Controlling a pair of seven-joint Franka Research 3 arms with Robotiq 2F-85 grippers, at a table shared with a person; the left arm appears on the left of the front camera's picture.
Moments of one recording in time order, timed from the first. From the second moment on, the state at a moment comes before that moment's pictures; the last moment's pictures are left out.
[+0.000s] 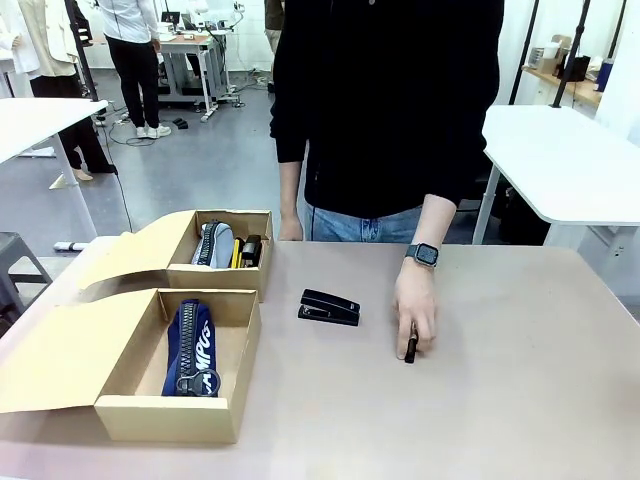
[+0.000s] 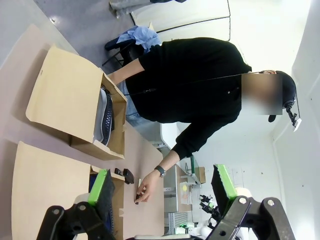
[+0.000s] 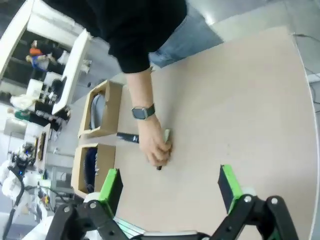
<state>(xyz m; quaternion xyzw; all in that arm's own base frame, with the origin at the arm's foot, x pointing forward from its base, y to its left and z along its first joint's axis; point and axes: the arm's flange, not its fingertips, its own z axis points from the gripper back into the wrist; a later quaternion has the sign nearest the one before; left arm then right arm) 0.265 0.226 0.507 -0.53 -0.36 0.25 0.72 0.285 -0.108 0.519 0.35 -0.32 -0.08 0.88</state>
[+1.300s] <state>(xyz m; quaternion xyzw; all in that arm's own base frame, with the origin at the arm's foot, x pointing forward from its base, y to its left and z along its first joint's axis) 0.266 0.225 0.507 -0.53 -0.36 0.25 0.72 0.420 0.220 0.452 0.25 -0.08 0.49 0.83</state>
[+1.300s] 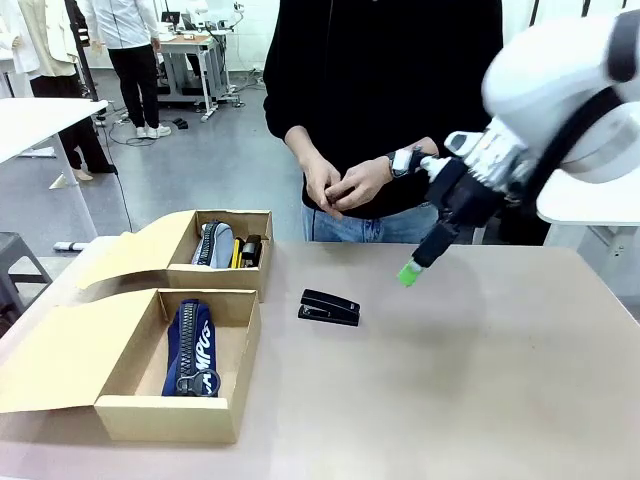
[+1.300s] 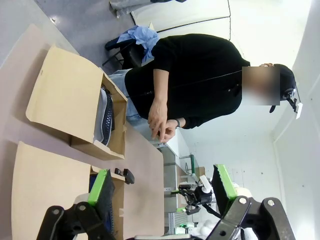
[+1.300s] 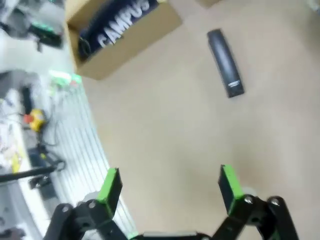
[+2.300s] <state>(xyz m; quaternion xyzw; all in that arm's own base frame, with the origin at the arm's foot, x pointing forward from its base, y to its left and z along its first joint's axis) 0.266 0.225 0.507 -0.53 -0.36 0.25 0.72 0.445 0.317 0.383 0.12 -0.14 0.63 0.75</state>
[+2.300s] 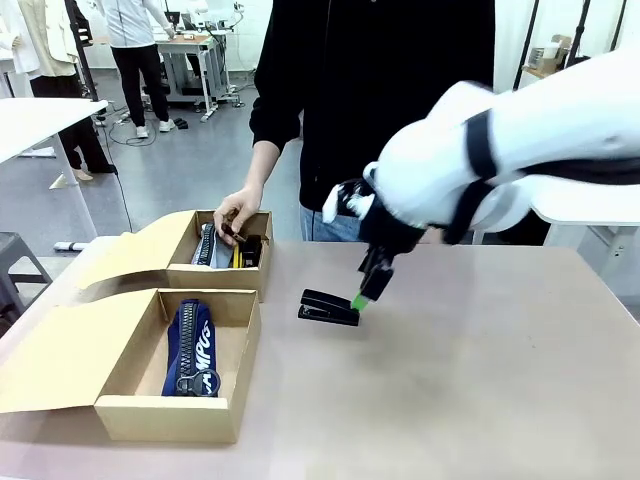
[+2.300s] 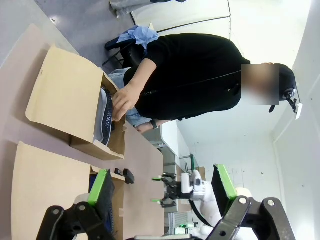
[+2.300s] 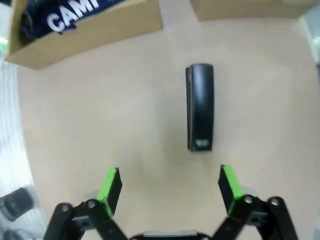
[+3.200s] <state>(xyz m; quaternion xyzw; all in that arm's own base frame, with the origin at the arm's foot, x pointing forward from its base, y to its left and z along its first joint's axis) 0.266 0.225 0.507 -0.53 -0.36 0.25 0.72 0.497 0.377 0.308 0.11 -0.04 0.65 0.75</state>
